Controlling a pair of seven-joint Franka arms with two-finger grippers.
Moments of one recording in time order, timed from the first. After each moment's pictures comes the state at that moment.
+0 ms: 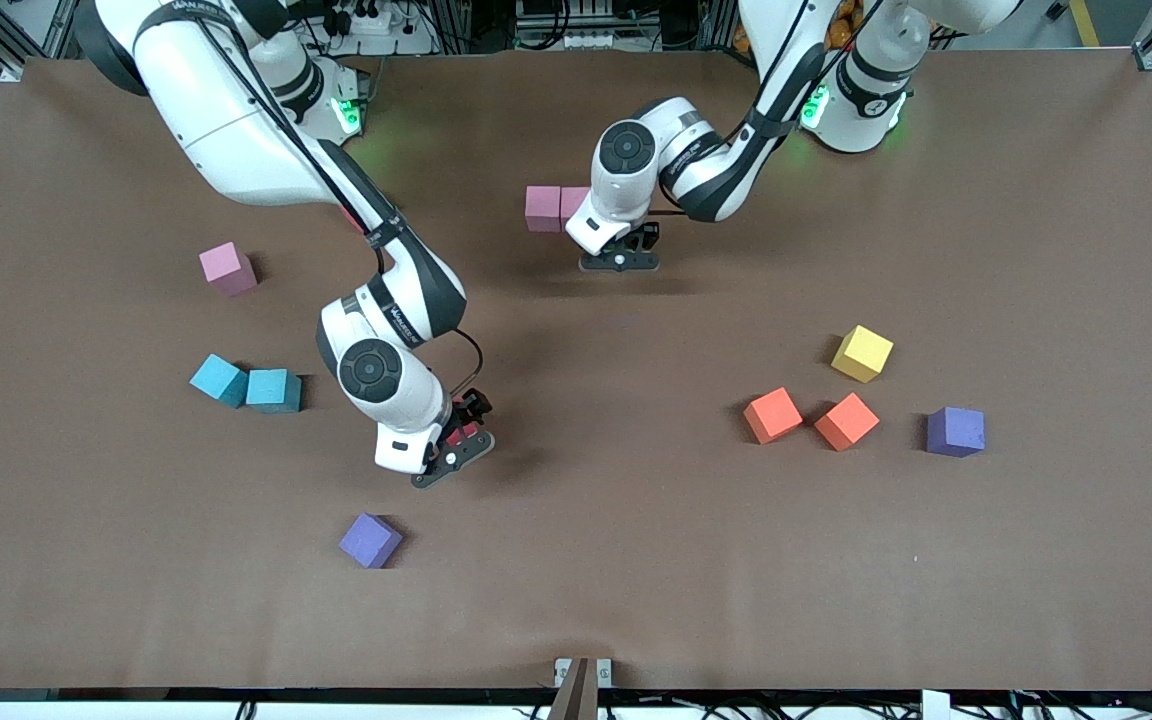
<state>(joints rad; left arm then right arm) -0.74 0.45 -0.25 -2.15 -0.04 2.53 -0.93 0.30 0.77 0.19 -1.54 -0.10 2.31 -0.05</state>
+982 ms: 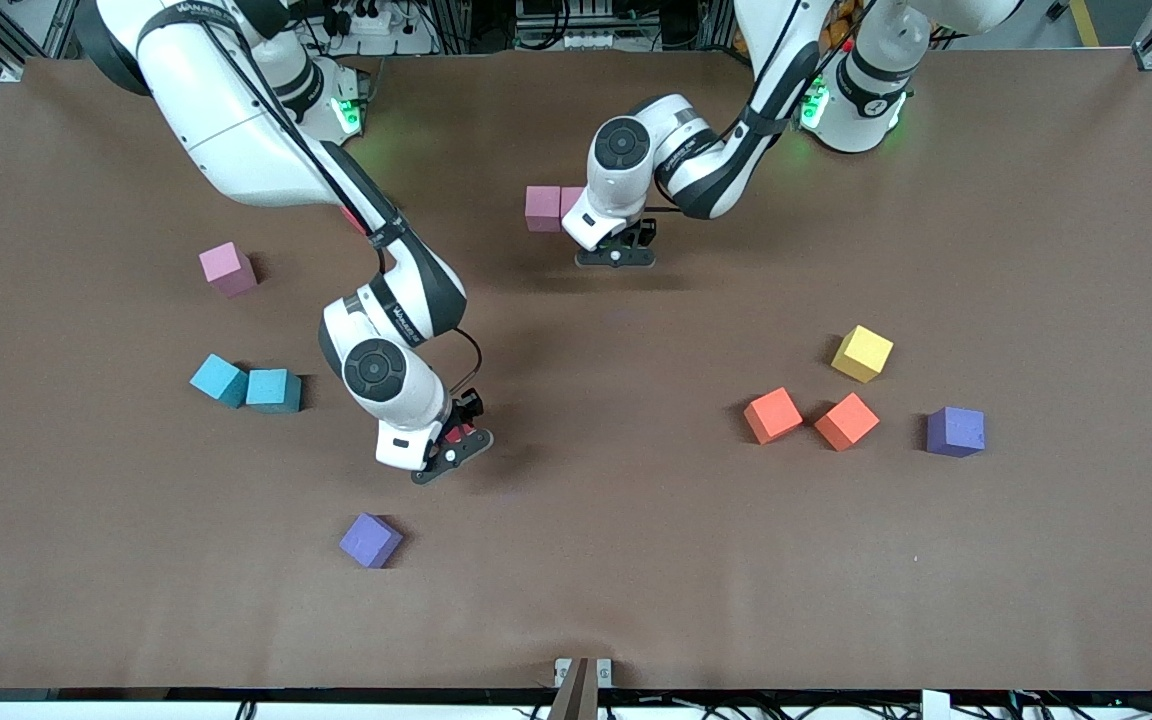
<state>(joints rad) -0.76 0.45 -0.24 -2.15 -0.04 2.53 -0.93 0.31 0.77 0.18 -1.56 -0.11 2.31 -0.04</state>
